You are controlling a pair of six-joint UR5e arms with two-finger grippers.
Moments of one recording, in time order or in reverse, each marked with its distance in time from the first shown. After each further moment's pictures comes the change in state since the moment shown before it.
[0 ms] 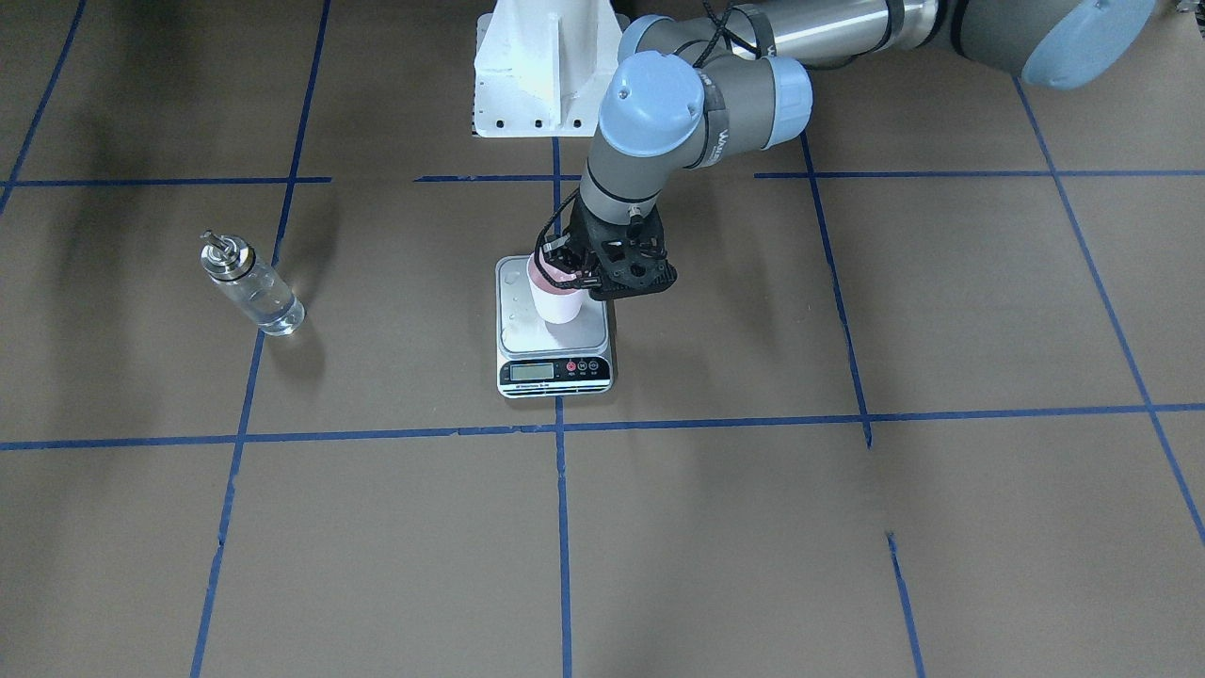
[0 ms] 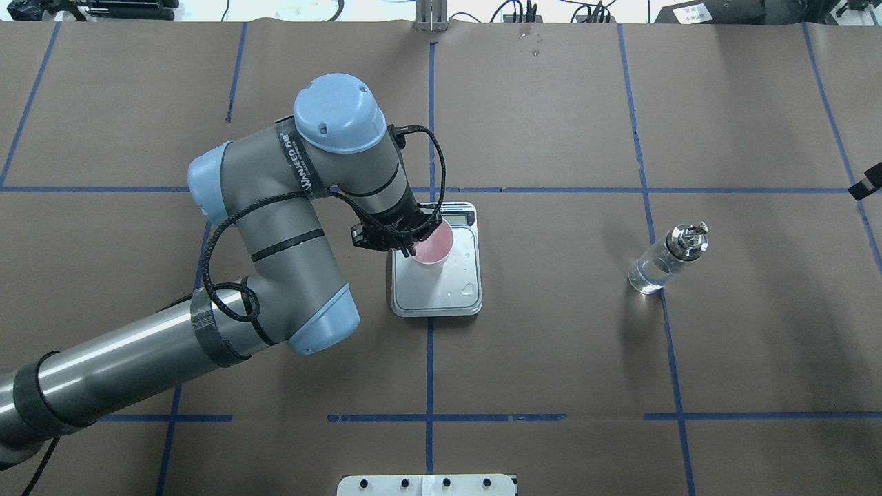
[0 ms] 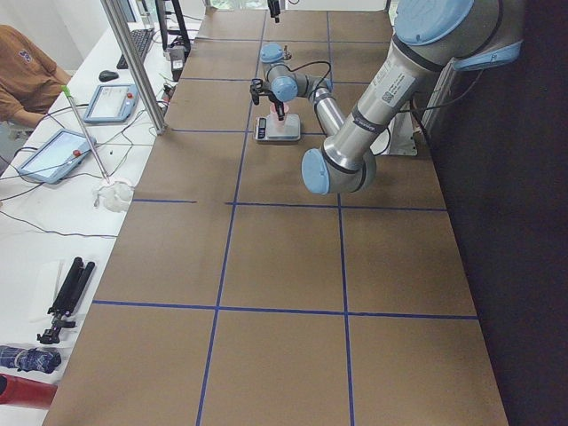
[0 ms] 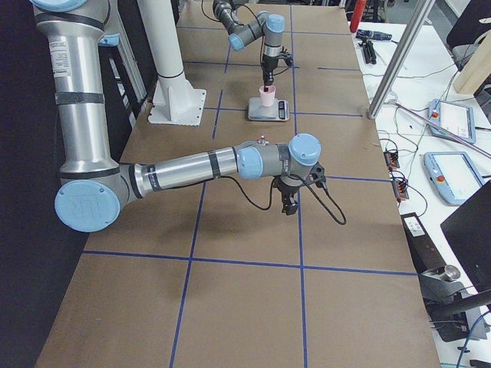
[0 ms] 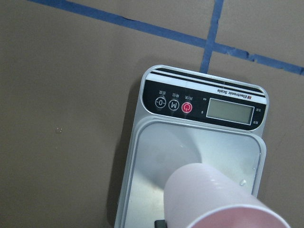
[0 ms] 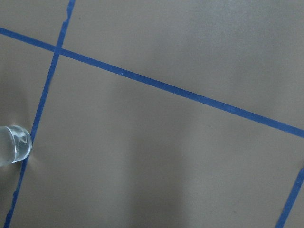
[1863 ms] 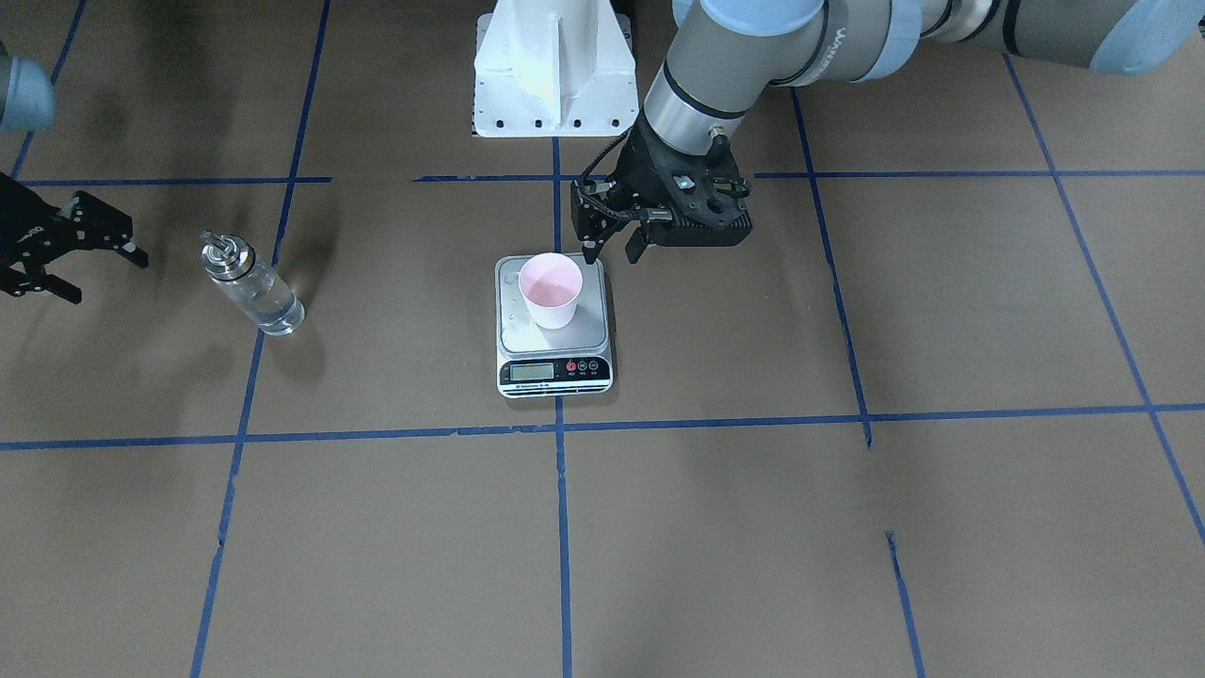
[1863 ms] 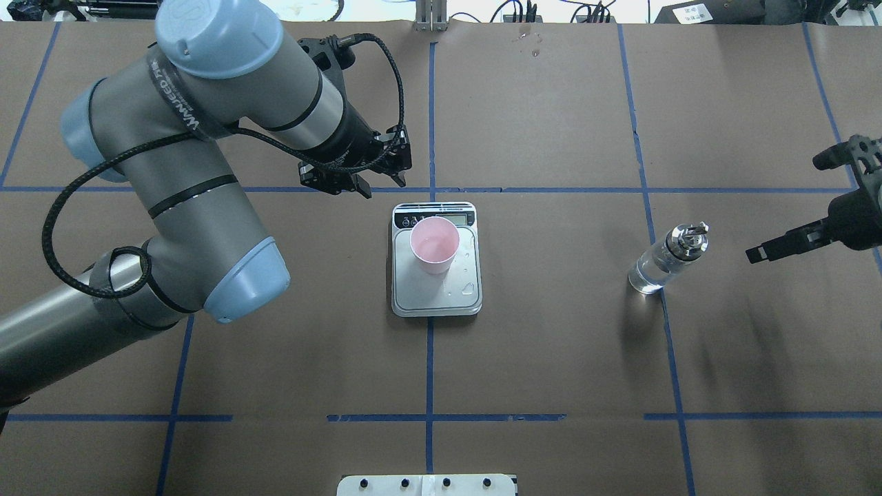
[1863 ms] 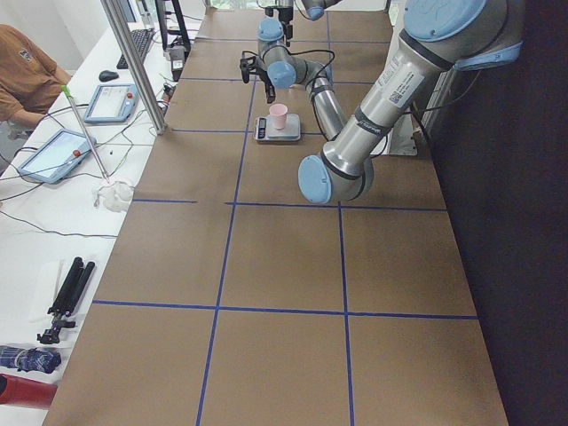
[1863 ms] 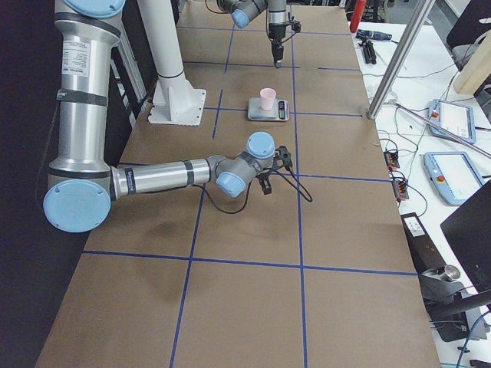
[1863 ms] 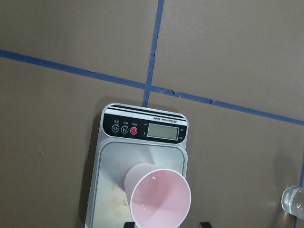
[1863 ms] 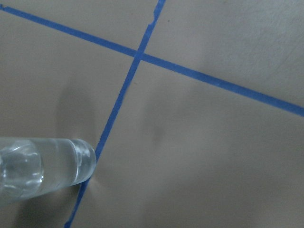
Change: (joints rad) left arm -0.134 0.085 -0.238 -0.028 -0.004 0.004; right arm -0.354 -0.203 0.030 0.895 -0.111 0.755
